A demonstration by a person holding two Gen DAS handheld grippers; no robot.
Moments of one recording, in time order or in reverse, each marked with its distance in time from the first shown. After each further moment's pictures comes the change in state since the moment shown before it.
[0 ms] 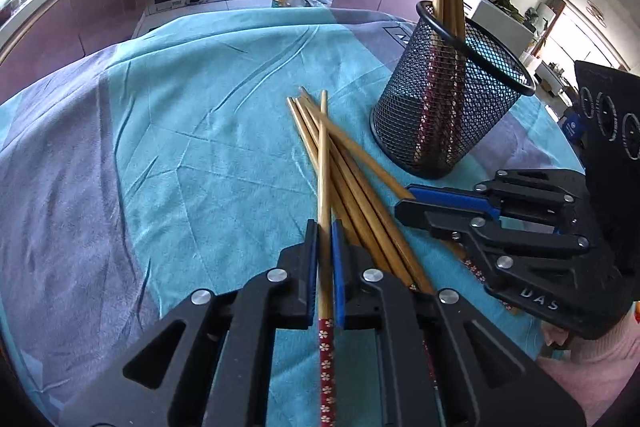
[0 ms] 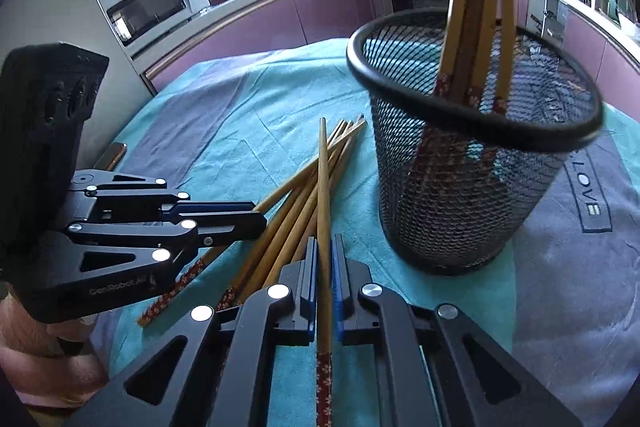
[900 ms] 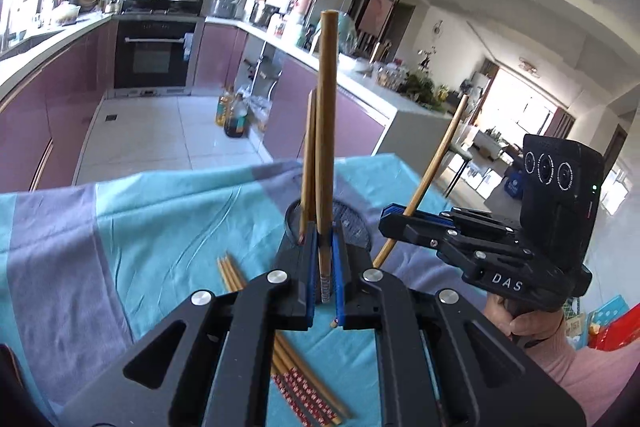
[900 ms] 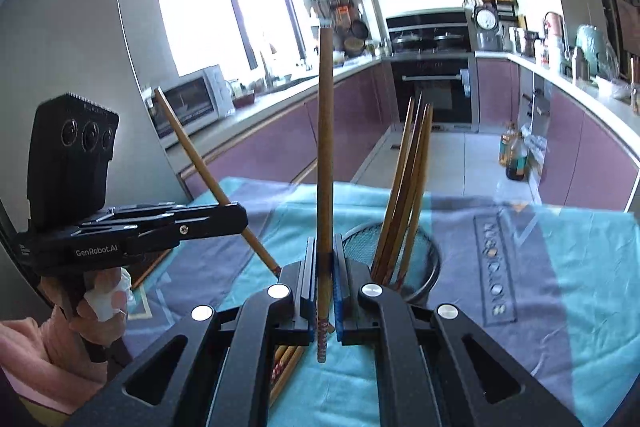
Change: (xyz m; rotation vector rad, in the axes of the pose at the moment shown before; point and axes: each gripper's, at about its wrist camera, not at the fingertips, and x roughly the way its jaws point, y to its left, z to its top) left arm -0.124 -0.041 0.058 0.064 -0.377 -0.227; right arm -0.137 -0.021 0.042 -0.031 -0.367 0.044
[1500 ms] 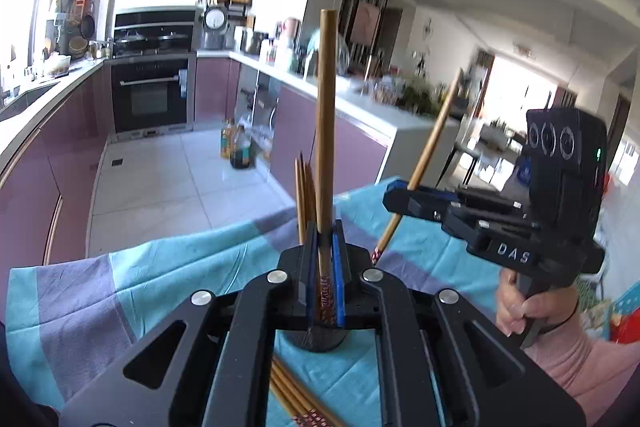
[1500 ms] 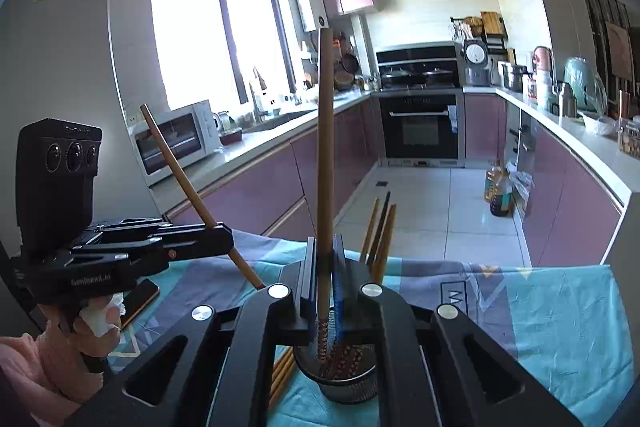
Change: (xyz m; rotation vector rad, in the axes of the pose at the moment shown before) left arm -0.005 -0.031 0.044 0.142 -0.020 0.066; right arm -0.003 -0.021 0.042 -0.022 -0.058 -0.058
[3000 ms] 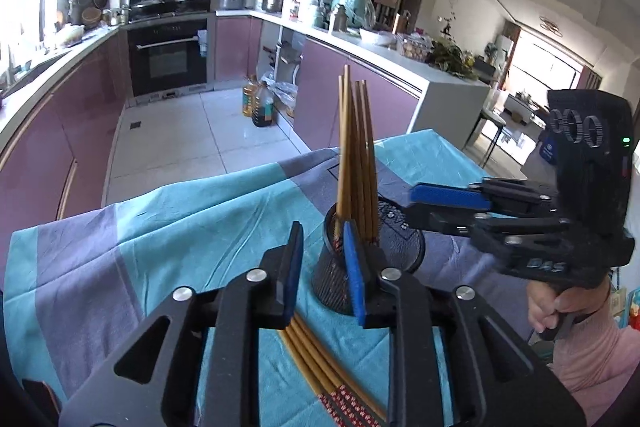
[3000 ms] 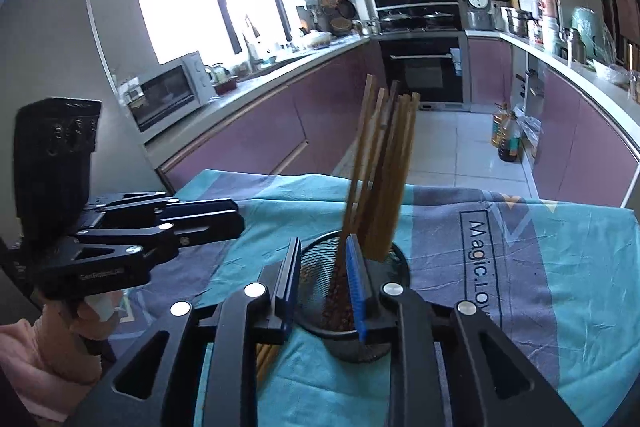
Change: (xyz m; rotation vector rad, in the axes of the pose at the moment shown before) left arm 0.036 0.028 -0.032 -0.034 0.119 0.085; right arm 0.023 0.003 -0.045 0.026 0.148 0.060
